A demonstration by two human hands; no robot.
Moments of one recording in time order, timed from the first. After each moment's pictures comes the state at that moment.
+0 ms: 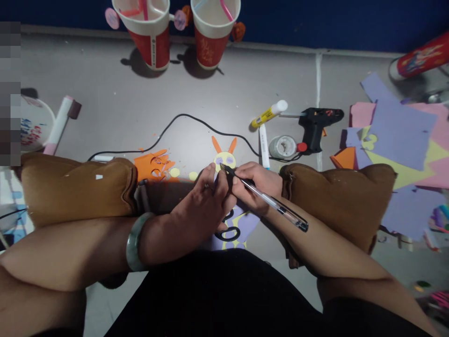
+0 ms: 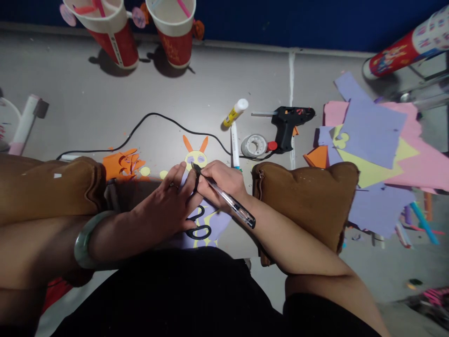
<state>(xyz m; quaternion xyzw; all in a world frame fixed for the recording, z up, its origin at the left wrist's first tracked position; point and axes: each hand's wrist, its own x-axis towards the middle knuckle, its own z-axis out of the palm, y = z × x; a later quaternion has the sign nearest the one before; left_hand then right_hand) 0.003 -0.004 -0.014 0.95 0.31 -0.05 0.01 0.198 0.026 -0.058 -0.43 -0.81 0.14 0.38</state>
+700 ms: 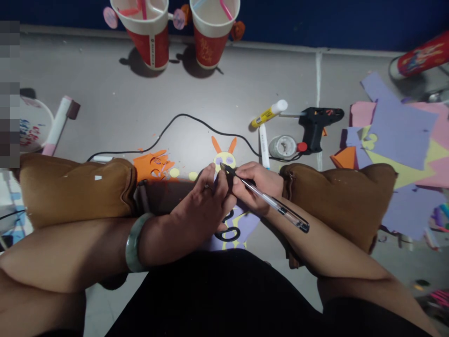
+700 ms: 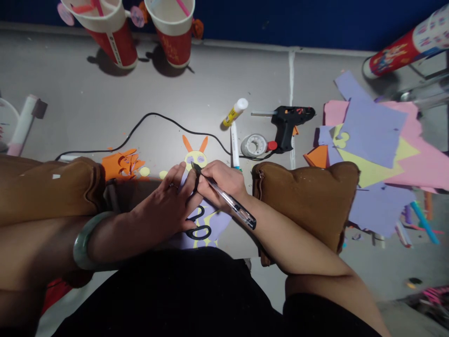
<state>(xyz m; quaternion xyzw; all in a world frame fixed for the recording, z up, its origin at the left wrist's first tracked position) 0.004 -0.005 -0.018 0.95 0.32 -0.05 0.00 0.200 0.026 -0.057 -0.43 -0.81 0.15 0.37</state>
